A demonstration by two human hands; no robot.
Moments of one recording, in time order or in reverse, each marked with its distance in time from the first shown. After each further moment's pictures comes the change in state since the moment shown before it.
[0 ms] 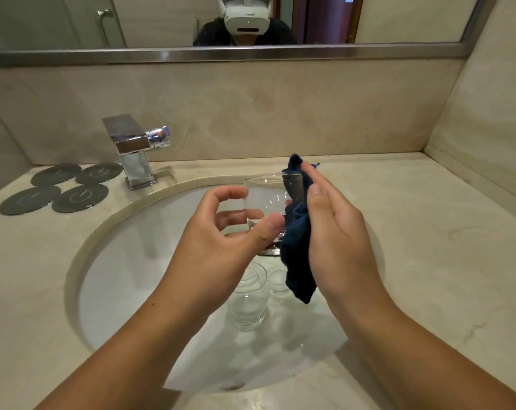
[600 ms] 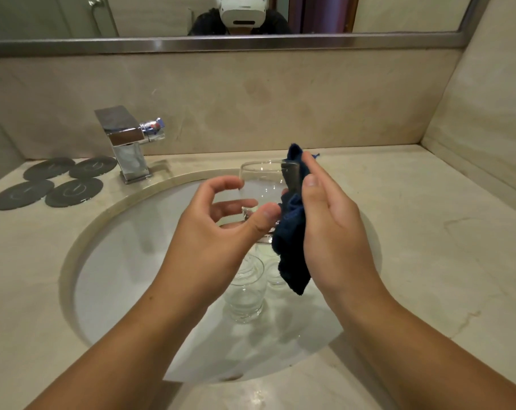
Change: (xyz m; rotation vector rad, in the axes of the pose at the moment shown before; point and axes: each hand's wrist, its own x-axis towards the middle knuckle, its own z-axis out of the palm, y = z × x) left_hand -0.001 -0.001 0.003 -0.021 0.029 0.031; right_hand -0.003 0.003 0.005 -0.060 -0.005 -0.022
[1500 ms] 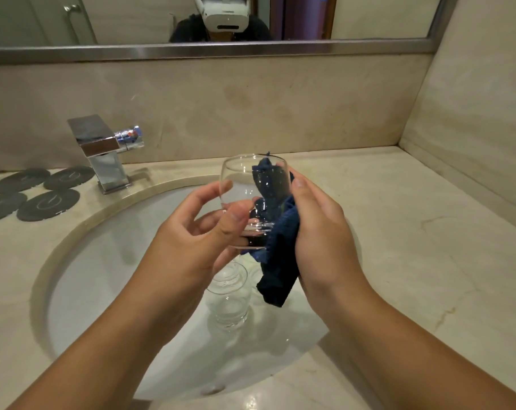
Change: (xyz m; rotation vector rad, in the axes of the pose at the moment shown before) left_hand 0.005 -0.004 -0.002 -0.208 -0.118 -0.051; right_hand 0.006 -0.002 -0.008 0.186 0.033 0.123
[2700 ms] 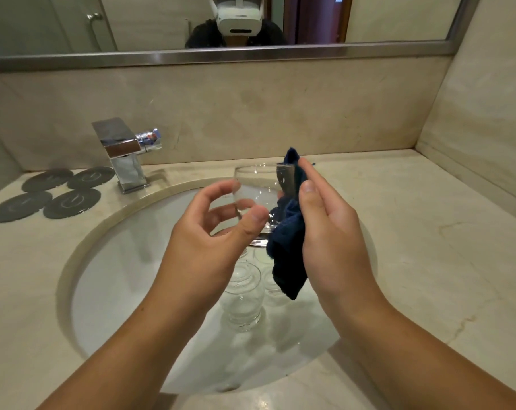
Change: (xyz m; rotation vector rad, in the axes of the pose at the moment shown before) left_hand -0.002 0.000 0.003 0.106 0.100 0.075; right_hand -0.001 0.003 -0.001 -0.135 -0.038 -0.157
